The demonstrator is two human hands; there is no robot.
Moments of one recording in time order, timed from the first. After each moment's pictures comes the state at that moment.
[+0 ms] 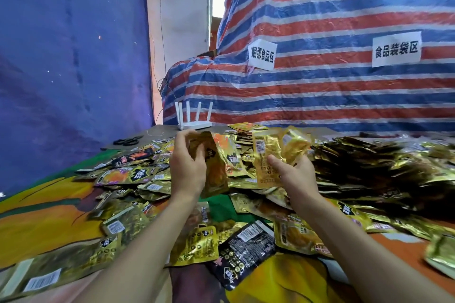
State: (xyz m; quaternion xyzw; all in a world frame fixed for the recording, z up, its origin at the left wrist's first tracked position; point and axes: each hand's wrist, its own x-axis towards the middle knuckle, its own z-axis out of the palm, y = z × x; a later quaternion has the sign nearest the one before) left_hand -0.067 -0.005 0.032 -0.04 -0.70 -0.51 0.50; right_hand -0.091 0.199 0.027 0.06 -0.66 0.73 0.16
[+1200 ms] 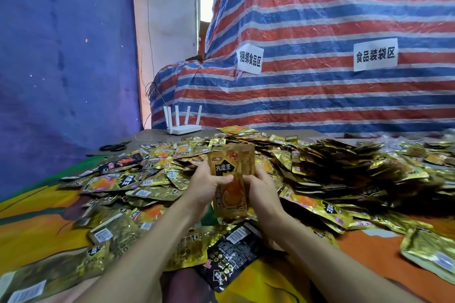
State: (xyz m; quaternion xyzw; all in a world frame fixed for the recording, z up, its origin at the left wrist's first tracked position) left_hand -0.049 0.032 0.029 -0.10 -0.64 -0.76 0.08; right_hand -0.059 0.168 0.012 0.12 -0.67 0.73 0.05
